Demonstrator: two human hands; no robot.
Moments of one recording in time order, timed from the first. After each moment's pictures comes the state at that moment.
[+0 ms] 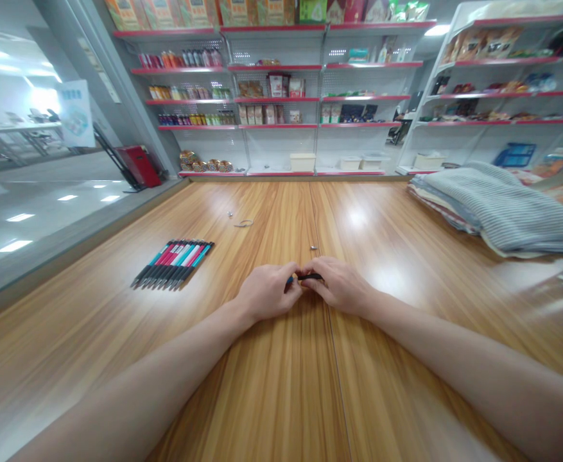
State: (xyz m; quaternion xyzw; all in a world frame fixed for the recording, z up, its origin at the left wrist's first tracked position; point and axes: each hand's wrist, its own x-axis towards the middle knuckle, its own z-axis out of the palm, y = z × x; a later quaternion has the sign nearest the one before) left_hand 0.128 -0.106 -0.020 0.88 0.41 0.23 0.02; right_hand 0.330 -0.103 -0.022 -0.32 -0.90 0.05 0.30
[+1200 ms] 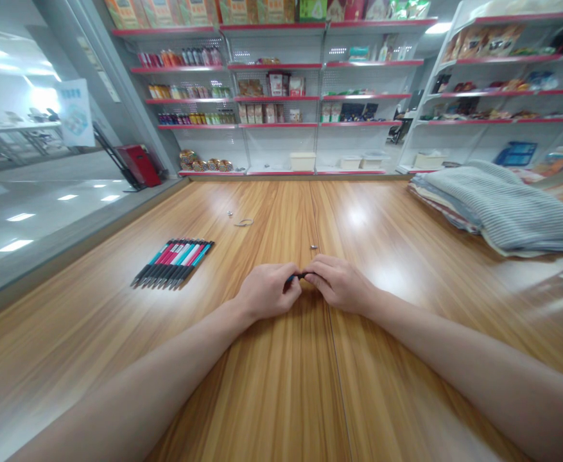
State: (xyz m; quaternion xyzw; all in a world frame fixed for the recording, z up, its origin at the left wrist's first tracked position) left_hand 0.127 -0.104 -0.023 0.89 0.38 0.25 0.02; right_hand 0.333 -0.103 -0.023 -0.31 -0.90 0.04 0.30
